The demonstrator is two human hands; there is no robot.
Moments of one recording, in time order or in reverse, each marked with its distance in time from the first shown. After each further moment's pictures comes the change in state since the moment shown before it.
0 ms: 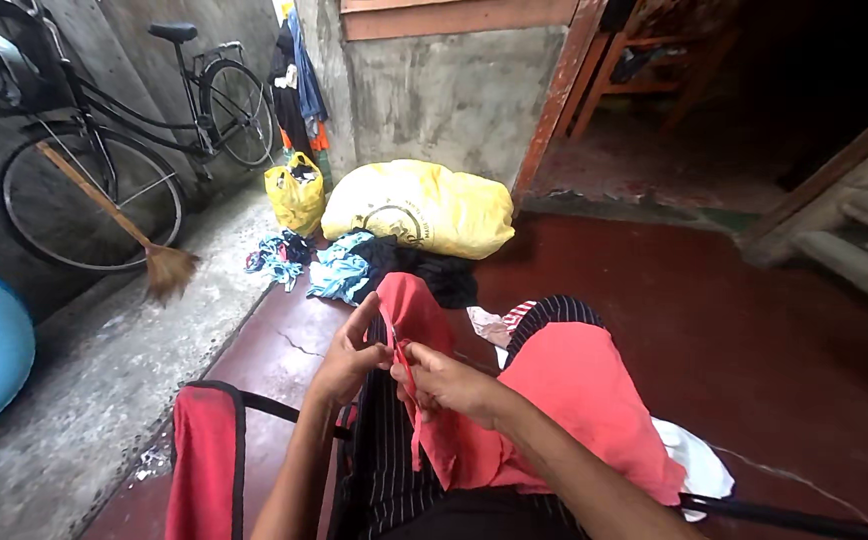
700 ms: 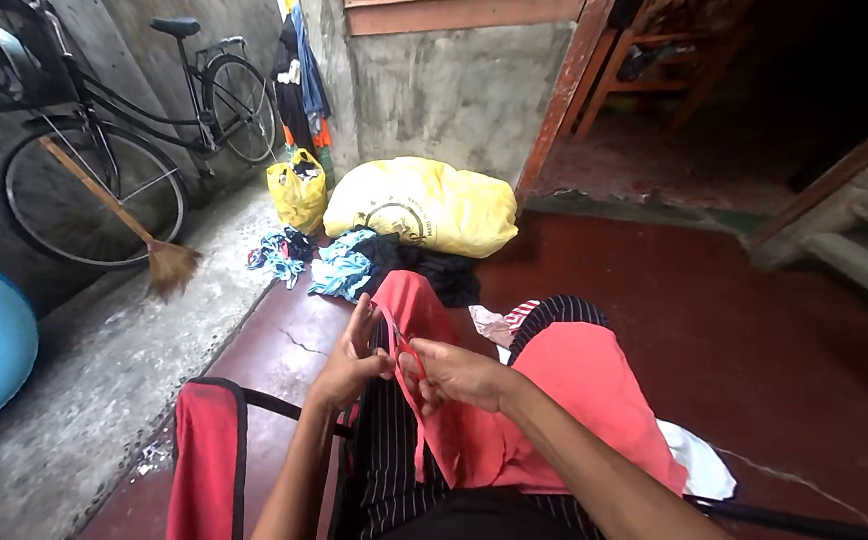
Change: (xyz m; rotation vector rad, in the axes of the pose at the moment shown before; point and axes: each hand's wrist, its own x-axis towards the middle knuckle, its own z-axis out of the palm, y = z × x) left_hand -0.004 -0.015 -0.011 -0.049 -0.077 -0.029; right_hand 0.012 0.002 -0.020 0.085 -0.118 0.019
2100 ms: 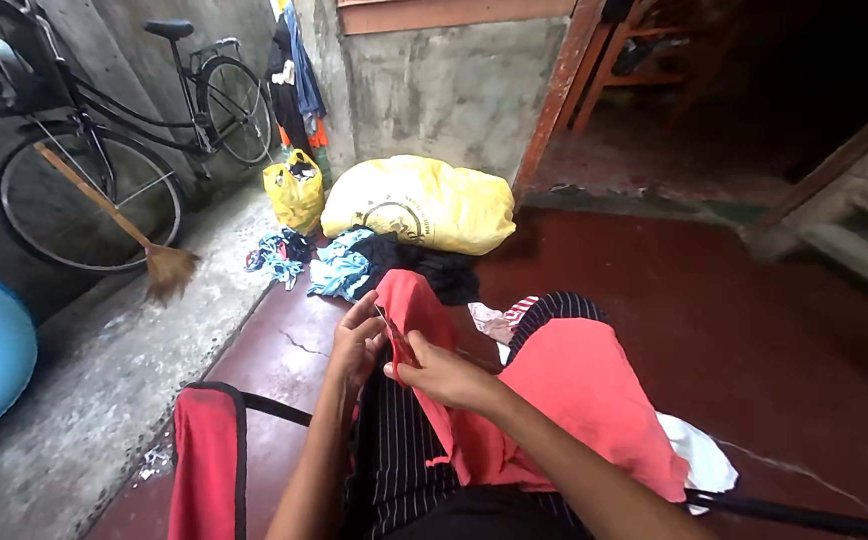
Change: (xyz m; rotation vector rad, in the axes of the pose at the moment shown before) left_hand 0.033 -0.006 0.015 -0.256 0.407 0.034; right_hand 0.007 -0.011 0.022 -0.684 0.324 0.105
